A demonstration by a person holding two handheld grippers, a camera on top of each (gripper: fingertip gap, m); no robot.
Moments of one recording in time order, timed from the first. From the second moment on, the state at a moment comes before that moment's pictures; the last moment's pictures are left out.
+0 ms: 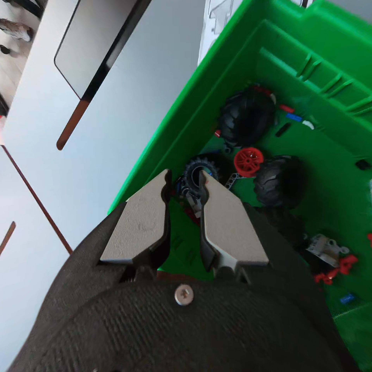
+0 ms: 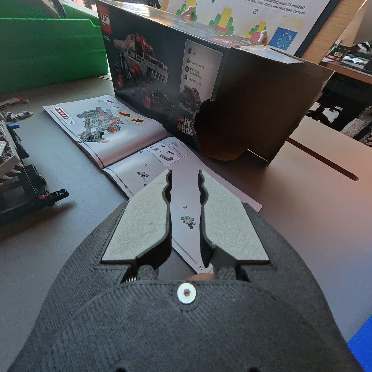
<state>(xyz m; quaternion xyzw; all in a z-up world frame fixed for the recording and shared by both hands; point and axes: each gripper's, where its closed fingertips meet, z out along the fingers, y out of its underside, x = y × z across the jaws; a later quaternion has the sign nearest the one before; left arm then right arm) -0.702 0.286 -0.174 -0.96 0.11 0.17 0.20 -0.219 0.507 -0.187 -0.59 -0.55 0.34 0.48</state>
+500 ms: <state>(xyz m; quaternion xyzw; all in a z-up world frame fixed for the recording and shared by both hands) -0.636 0.311 -0.194 -0.96 0.12 -0.06 0.23 -0.217 0.512 -0.184 -0.59 -0.55 0.33 0.50</state>
